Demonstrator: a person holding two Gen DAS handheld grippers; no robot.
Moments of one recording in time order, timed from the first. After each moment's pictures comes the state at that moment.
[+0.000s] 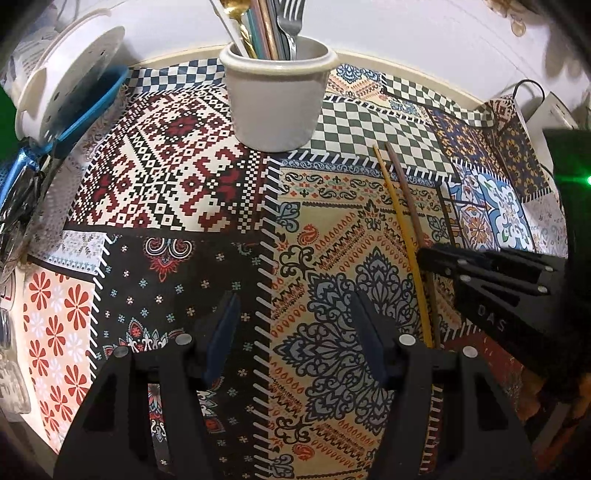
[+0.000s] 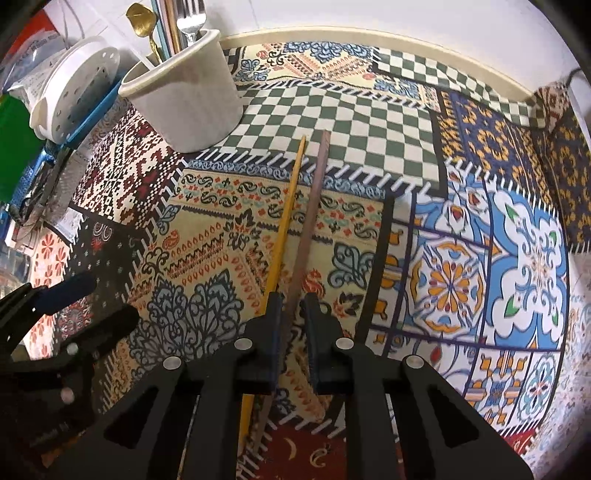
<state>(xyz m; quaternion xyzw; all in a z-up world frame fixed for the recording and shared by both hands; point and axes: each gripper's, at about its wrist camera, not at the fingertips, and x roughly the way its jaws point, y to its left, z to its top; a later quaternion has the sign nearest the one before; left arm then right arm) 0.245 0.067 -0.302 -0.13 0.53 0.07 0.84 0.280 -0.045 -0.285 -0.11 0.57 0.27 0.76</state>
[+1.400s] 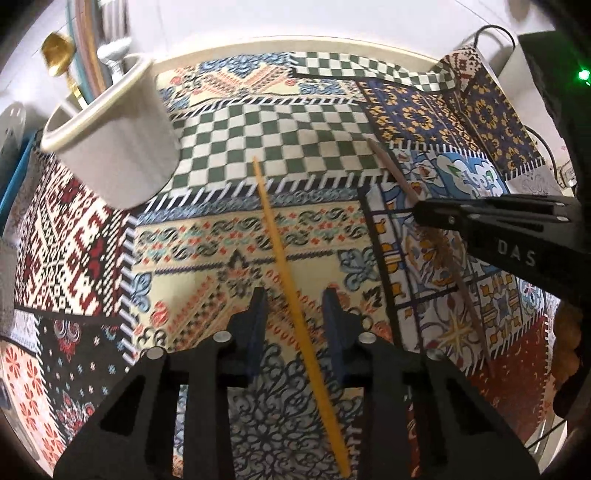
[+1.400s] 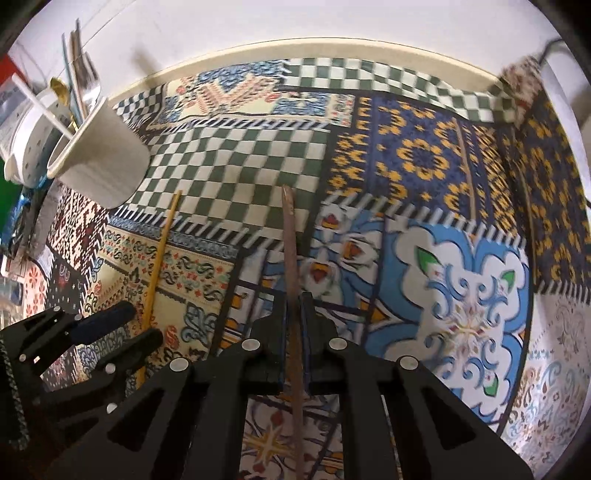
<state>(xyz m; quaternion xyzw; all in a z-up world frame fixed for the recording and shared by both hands) 0.339 -0.019 -0.318 -0.06 0.54 0.01 0.84 0.365 -0.126 -0.284 -0.07 0.59 0.25 0.76</state>
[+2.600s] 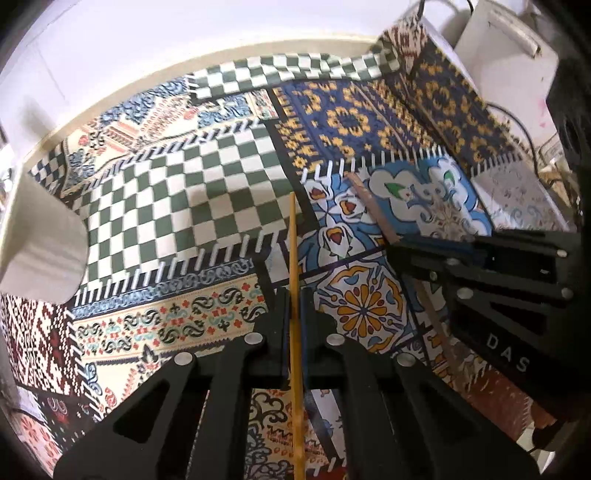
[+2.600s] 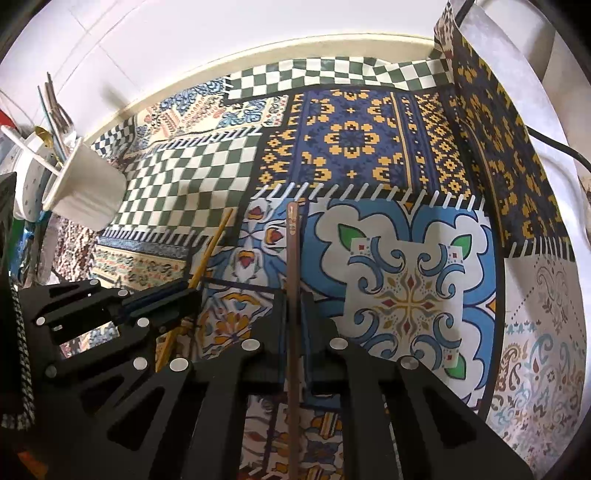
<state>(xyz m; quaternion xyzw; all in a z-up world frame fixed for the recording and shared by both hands) 0.384 -0.072 -0.312 -0.01 0.56 -0.07 0.83 0.372 -0.173 -0.276 -0.02 0.59 0.24 0.77</state>
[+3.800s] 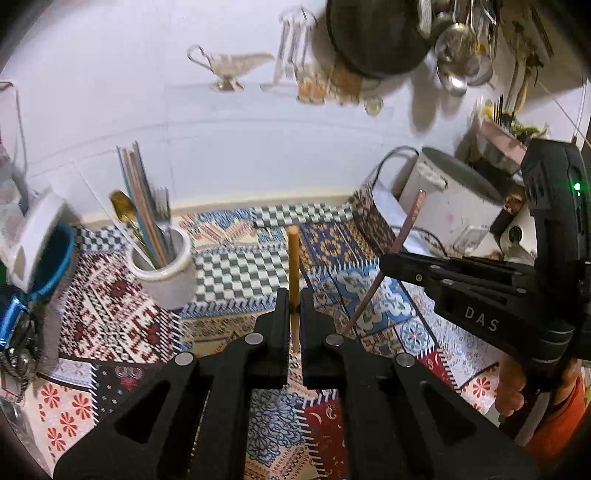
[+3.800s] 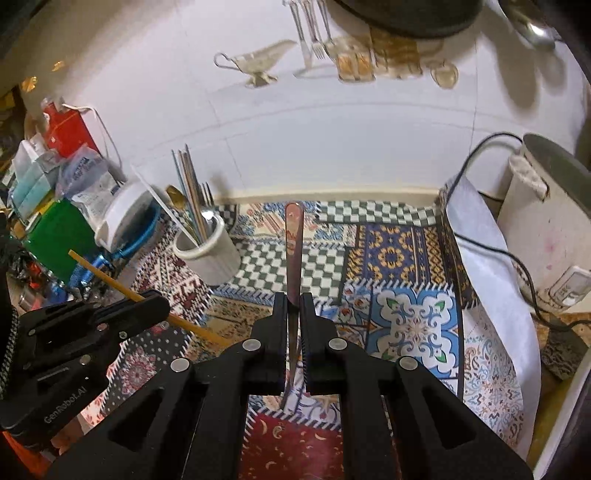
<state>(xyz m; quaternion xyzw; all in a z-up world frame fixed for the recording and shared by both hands) 0.239 -0.009 -0.147 -0.07 0.35 -0.05 0.93 0.278 -0.140 -0.126 -0.02 0.42 0.28 0.87</state>
